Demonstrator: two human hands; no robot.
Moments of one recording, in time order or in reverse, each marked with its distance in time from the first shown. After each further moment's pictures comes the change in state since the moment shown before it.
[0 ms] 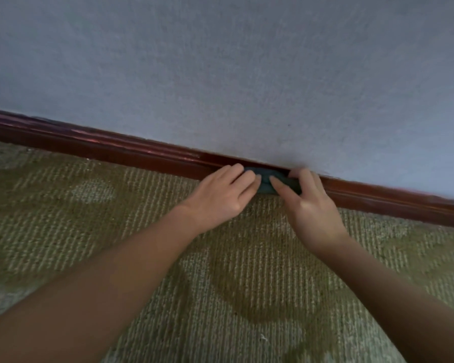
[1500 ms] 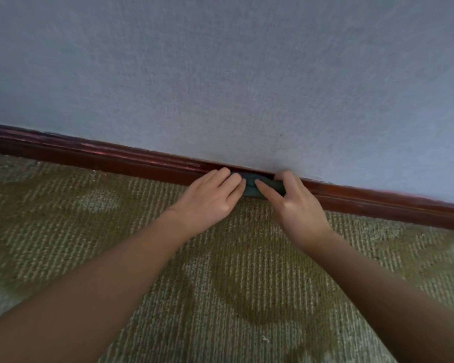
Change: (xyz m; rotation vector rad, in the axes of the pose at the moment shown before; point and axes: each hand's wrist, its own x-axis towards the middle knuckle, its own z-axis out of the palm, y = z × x) left_hand -0.007 -0.011 -0.021 0.028 -0.083 -0.001; right_hand 0.012 -0.011 -0.005 -0.016 -0.031 -0.026
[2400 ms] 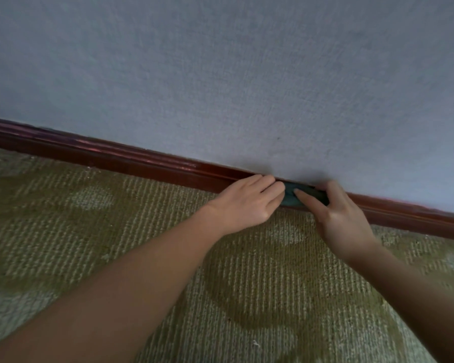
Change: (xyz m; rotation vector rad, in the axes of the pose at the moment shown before) left_hand 0.047 0.030 0.014 -0.049 0.034 0.096; right_hand -0.032 0.057 -0.015 -0.048 -0.002 0.026
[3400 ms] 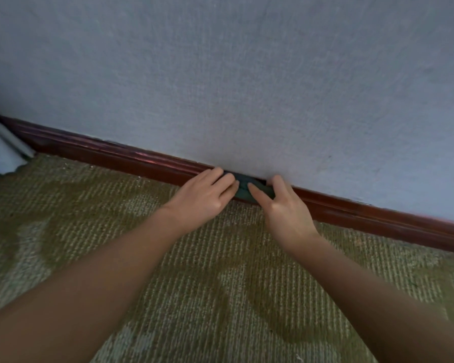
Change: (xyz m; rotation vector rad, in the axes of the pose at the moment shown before) left_hand -0.101 -0.073 -0.053 0.077 -0.124 -0.159; right_hand 0.077 -0.130 0.018 0.112 0.048 -0.023
